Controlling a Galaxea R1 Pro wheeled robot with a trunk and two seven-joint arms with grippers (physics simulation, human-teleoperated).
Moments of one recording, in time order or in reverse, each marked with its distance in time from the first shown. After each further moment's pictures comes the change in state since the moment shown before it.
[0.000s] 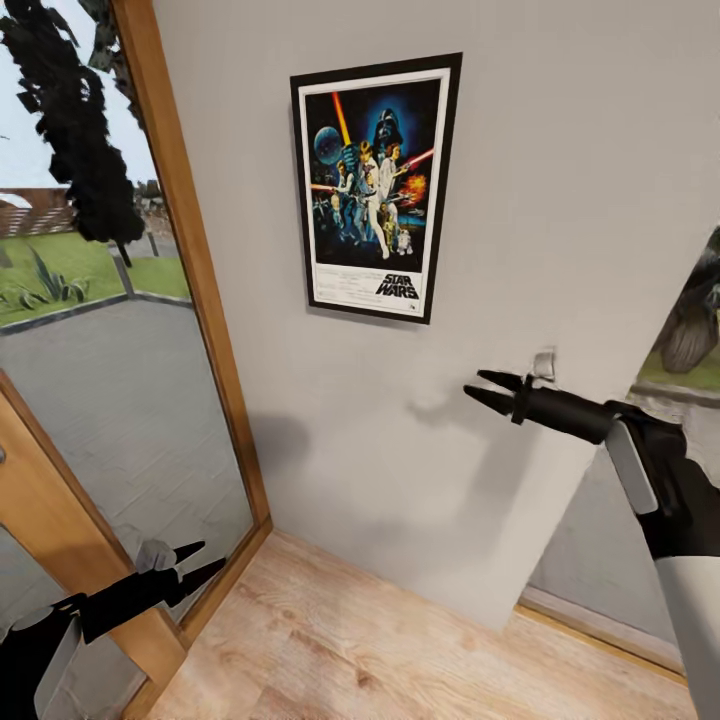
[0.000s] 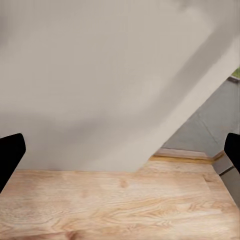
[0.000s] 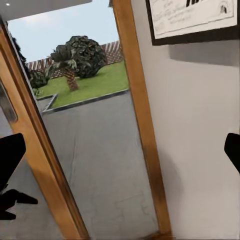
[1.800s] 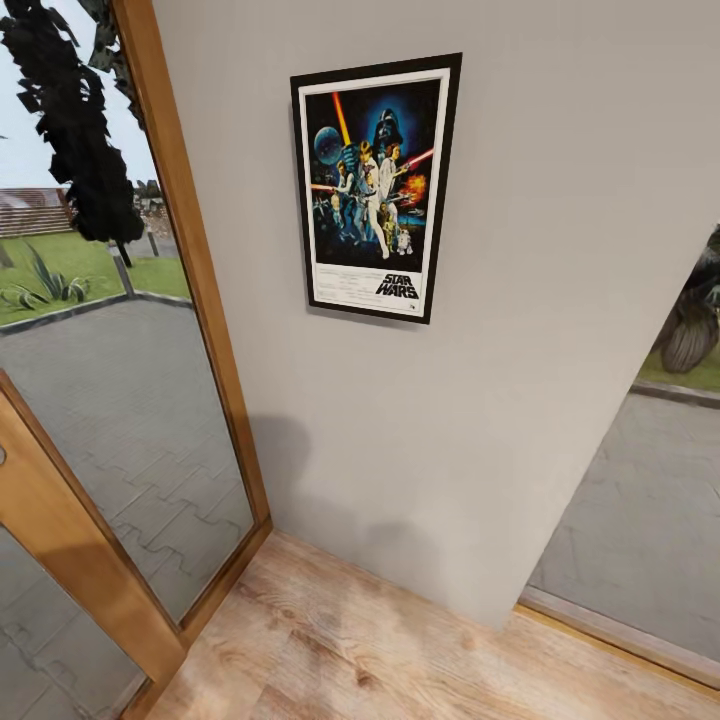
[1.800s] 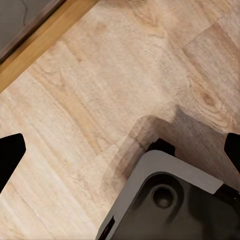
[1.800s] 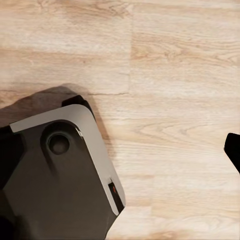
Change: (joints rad) left arm 0.077 -0.166 0.034 0.838 -0.016 -0.265 1.282; right arm 0.629 0.085 0.013 1.280 0.065 -0.680 -0.900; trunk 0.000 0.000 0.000
